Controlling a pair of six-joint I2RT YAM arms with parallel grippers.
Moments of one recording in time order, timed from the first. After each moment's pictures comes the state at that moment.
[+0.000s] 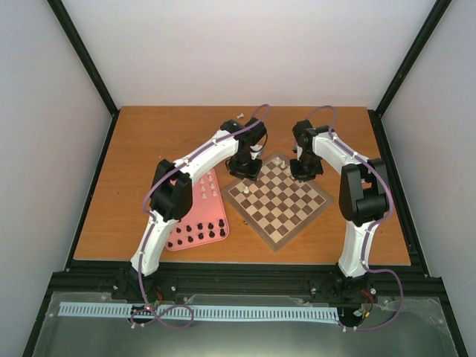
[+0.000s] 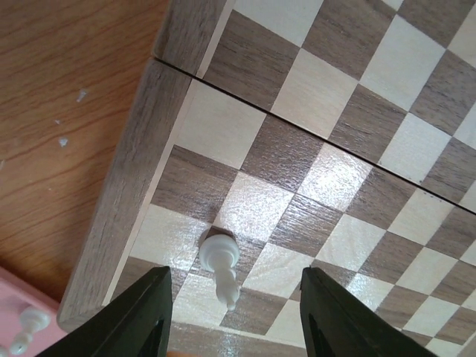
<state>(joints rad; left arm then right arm) -0.69 2.31 2.15 -1.29 0.15 -0.31 0.26 1.98 1.54 -1.07 0.00 0.15</state>
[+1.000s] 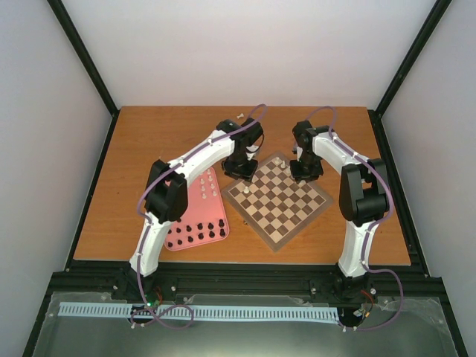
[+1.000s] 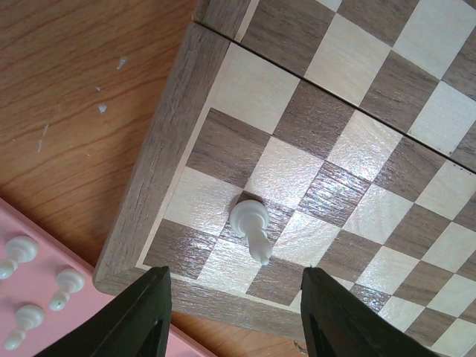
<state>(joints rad) -0.68 2.24 2.08 -1.30 0.11 -0.30 0.26 1.98 1.53 -1.09 -0.01 0.14</state>
